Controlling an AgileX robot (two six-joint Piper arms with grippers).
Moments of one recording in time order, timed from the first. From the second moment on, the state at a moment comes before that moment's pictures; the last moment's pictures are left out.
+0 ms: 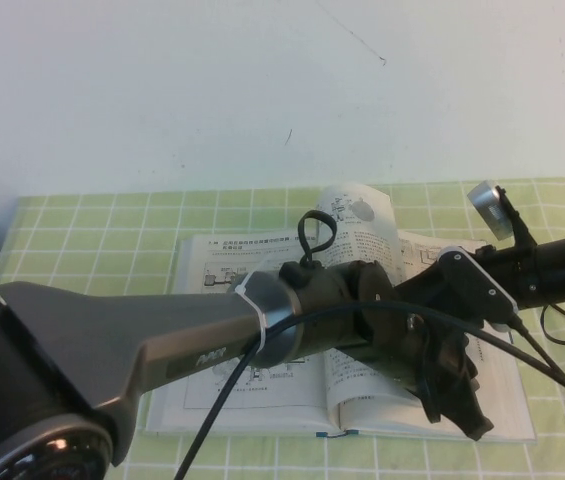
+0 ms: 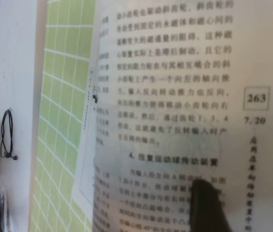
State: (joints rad) right arm 0.07 2.14 -1.17 1.44 1.00 -1.05; left arm -0.89 2.07 -1.43 -0.77 0.43 0.89
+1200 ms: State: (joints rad) right arm 0.07 2.14 -1.17 1.42 1.02 -1.09; left arm -1.16 2.09 -1.43 0.63 0.56 -0.18
